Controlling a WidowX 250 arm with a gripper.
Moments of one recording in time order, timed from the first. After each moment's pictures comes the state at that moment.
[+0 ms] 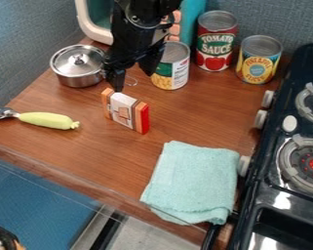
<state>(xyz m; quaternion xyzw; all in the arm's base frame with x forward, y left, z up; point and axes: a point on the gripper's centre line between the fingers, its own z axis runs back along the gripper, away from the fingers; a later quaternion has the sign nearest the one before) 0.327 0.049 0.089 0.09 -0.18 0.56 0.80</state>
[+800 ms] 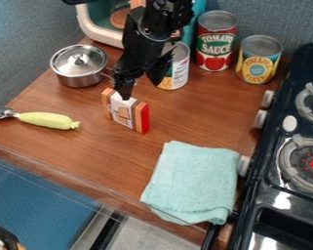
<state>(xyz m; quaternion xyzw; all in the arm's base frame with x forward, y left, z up) 0.331 0.036 0.077 0.10 -0.18 0.55 0.81</state>
